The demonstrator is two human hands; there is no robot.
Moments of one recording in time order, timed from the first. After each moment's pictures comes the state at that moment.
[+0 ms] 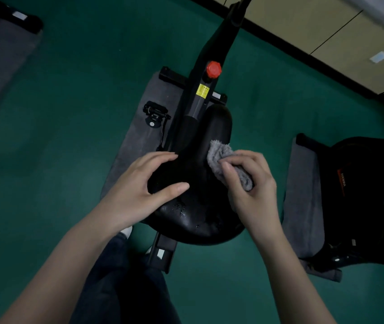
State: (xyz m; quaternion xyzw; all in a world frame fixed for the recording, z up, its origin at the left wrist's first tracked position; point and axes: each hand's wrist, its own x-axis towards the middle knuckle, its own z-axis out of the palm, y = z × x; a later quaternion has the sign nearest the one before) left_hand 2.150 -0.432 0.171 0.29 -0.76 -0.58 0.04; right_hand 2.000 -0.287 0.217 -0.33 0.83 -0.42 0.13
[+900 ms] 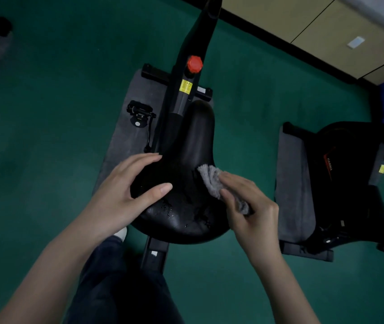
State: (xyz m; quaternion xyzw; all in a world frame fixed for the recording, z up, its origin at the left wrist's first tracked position) left_hand 2.151 -0.432 0.174 0.28 -0.76 -0.59 0.05; right_hand 2.013 -0.242 0.207 -0.35 0.85 -0.39 0.07
